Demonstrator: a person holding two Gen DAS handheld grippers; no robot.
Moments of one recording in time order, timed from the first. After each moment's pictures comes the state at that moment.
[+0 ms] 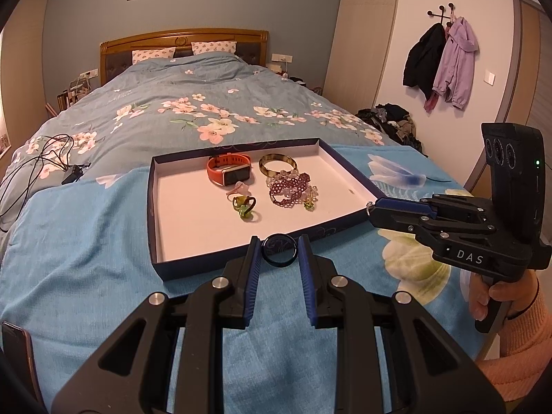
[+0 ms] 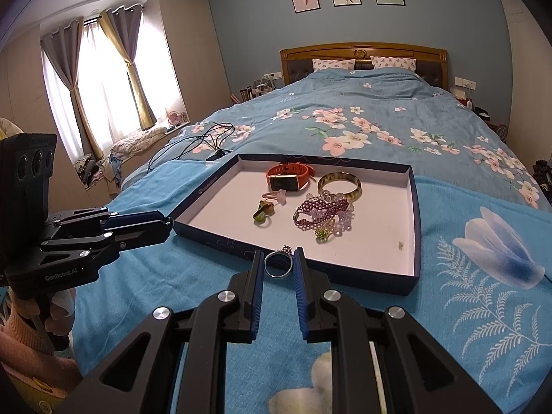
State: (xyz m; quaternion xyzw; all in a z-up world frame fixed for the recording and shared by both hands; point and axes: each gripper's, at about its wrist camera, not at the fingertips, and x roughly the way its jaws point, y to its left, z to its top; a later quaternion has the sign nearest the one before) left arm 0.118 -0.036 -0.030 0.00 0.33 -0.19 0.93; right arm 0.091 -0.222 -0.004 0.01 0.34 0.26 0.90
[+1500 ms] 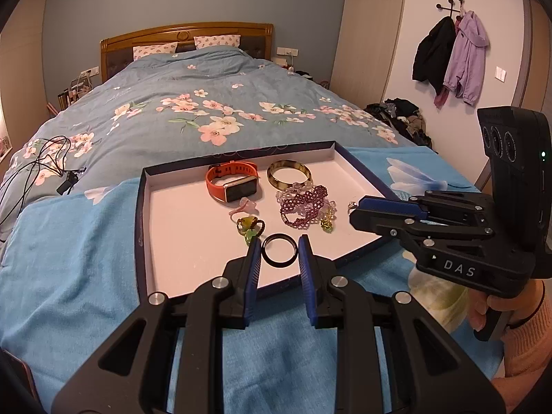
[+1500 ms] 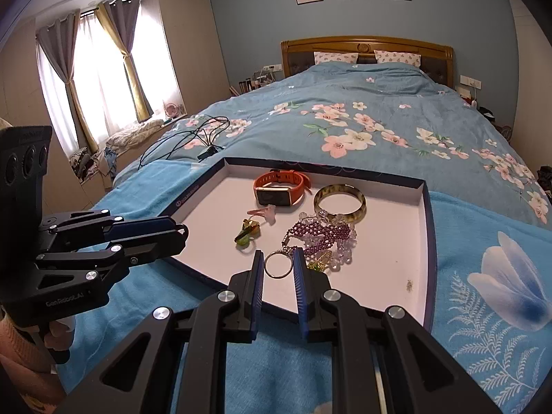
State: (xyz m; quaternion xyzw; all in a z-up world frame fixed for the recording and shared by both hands) left arm 0.175 -0.053 -0.037 0.01 0.35 -0.17 0.92; right arm 0.147 -0.204 -0.014 -0.01 0.36 0.26 0.90
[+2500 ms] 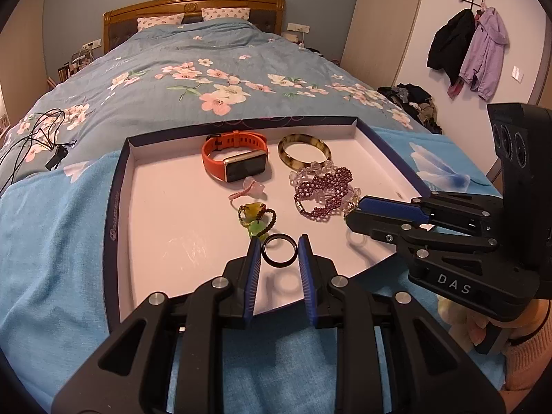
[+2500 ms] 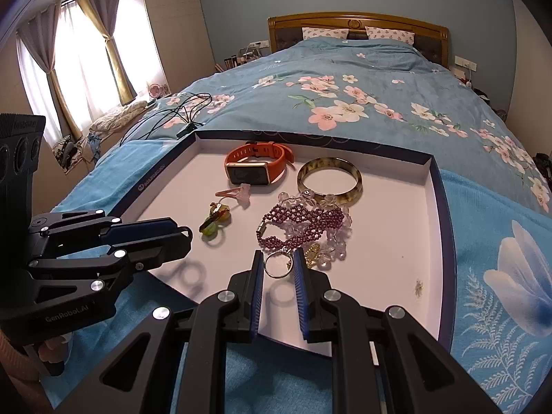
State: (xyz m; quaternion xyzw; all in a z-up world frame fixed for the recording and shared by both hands) left arm 0.227 -0.062 -0.078 -0.01 0.40 -0.16 0.90; right arm 0.181 -0.195 -0.044 -0.02 0.41 0.23 0.88
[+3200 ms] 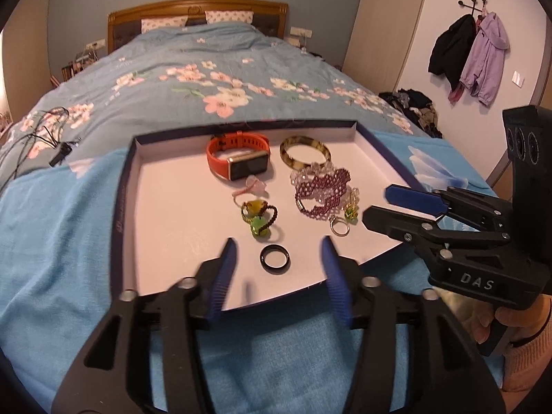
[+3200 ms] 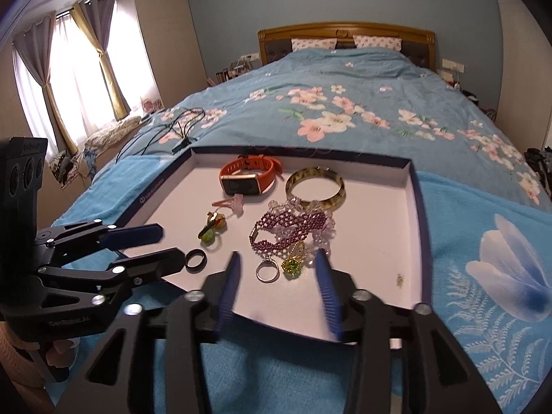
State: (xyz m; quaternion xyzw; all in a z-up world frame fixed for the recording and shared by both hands) left arm 0.218 -0.059 -0.076 -0.02 0.38 -0.15 0.91; right arm 0.159 -0.212 -0.027 0.00 0.37 0.21 0.91
